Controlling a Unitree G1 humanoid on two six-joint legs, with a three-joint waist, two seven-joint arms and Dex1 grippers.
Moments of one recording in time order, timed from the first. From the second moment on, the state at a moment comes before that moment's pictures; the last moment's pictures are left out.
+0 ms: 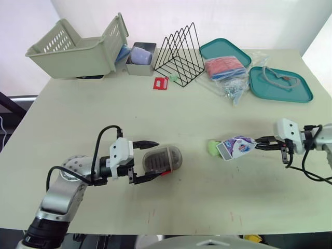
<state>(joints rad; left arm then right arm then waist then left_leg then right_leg) 0.02 0.73 0.02 -0.32 -0.43 0.15 -1.13 -0.35 -0.95 0.03 0.25 0.24 -0.09 1.42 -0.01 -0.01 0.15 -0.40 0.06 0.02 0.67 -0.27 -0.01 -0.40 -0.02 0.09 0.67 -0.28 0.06</state>
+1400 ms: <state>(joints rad) -0.01 0.69 -0.01 -0.28 -0.43 0.12 -1.14 -0.34 -0.72 -0.38 0.00 0.44 0.90 0.57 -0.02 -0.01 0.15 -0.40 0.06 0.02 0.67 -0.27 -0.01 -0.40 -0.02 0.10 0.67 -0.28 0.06</state>
